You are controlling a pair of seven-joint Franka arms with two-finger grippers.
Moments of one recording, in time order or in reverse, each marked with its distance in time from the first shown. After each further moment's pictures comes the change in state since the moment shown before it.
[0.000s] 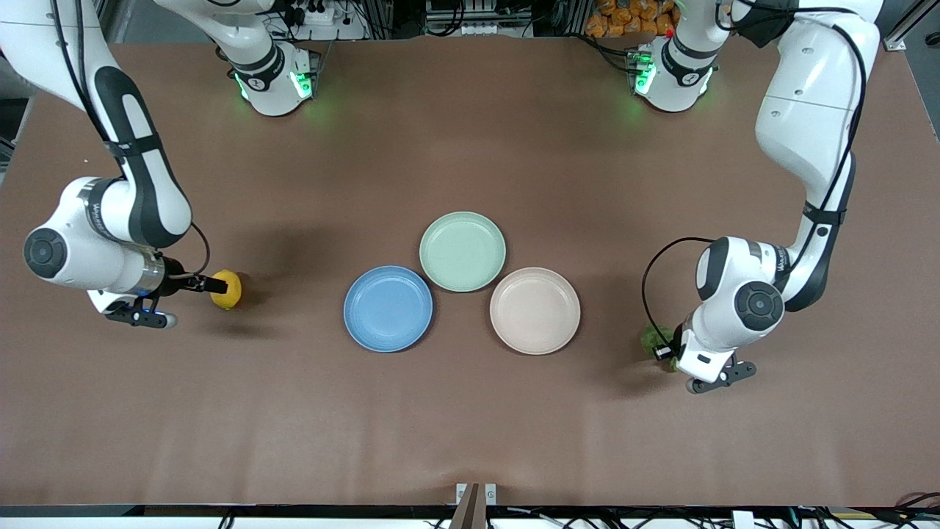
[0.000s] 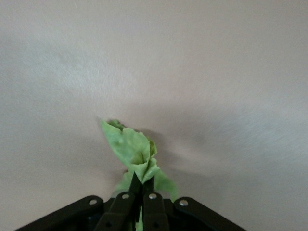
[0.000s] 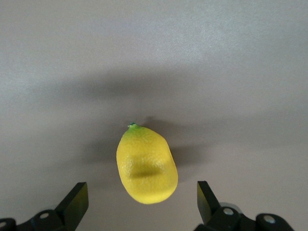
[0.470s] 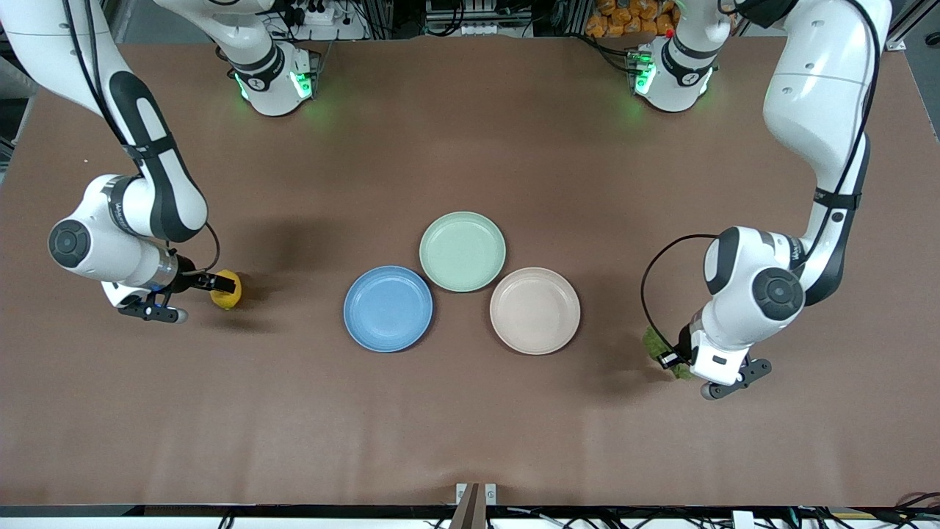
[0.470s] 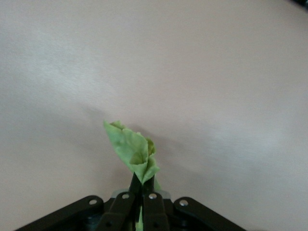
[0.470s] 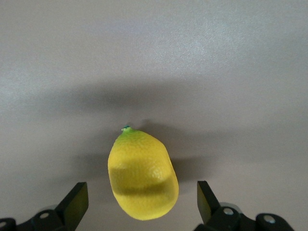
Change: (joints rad) left arm 0.000 -0.071 -0.023 0.008 -0.106 0.000 -0.060; right arm 0.003 0.002 0.000 -0.079 0.000 0.124 0.000
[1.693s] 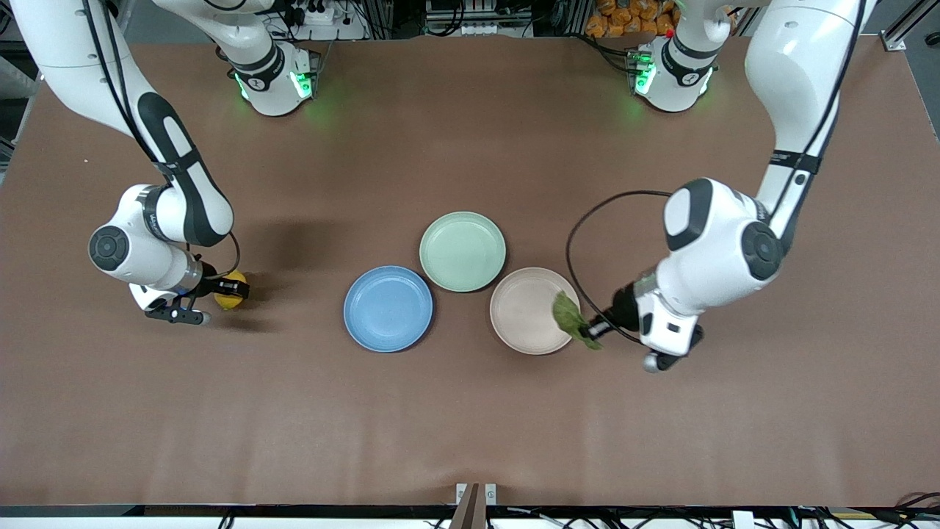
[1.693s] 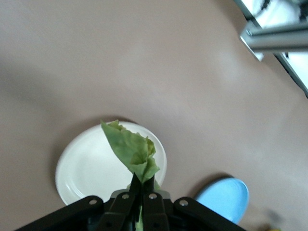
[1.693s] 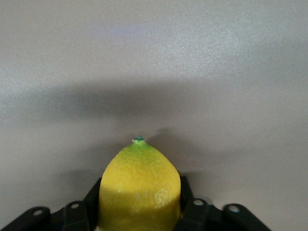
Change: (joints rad) left arm -0.006 -0.099 -0.236 -0.001 -0.280 -0.047 -0.121; right arm 0.034 0.076 0.000 -0.020 0.000 0.117 0.001
